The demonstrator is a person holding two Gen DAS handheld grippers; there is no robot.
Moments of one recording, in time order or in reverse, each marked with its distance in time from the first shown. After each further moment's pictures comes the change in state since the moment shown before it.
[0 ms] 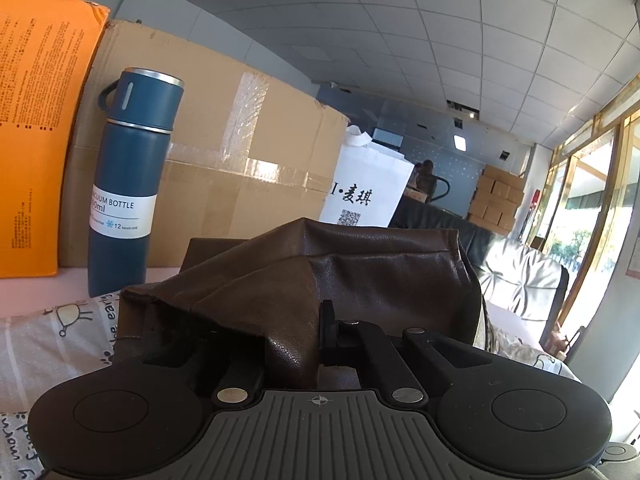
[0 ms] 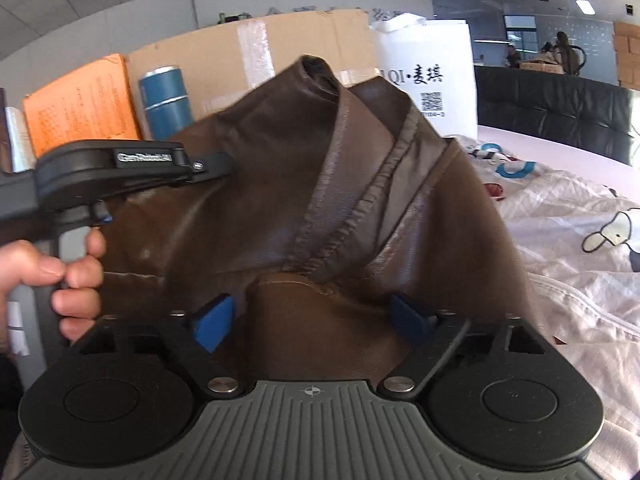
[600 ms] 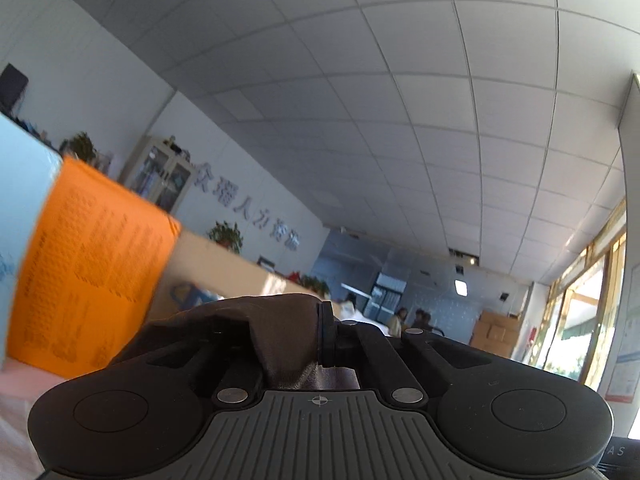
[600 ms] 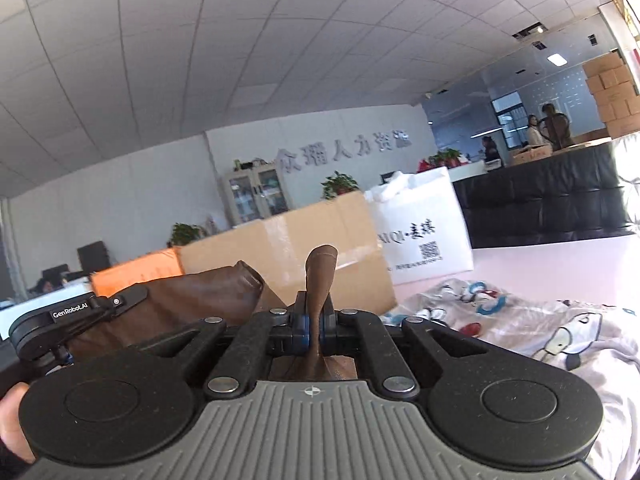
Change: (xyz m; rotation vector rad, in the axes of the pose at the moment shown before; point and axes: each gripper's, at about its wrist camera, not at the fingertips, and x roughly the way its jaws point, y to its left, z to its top) left arm -0.173 -0.002 0.056 -0.083 -0.482 0.029; right arm -0.155 -0.019 0.041 0.147 -0.429 0.206
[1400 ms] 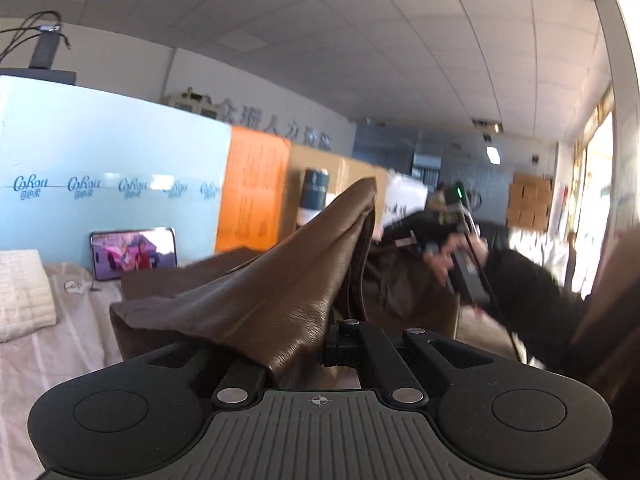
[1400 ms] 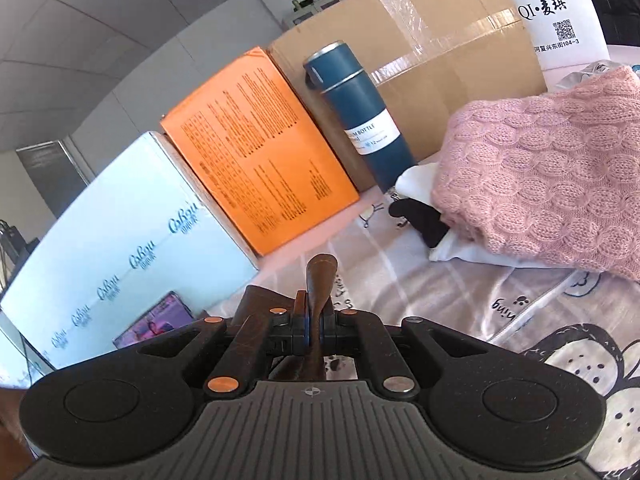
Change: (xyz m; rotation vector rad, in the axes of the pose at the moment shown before) left arm -0.329 0.041 0.000 0.274 0.415 0.124; right arm 0.127 0.079 -0.106 0.166 0.553 0.235
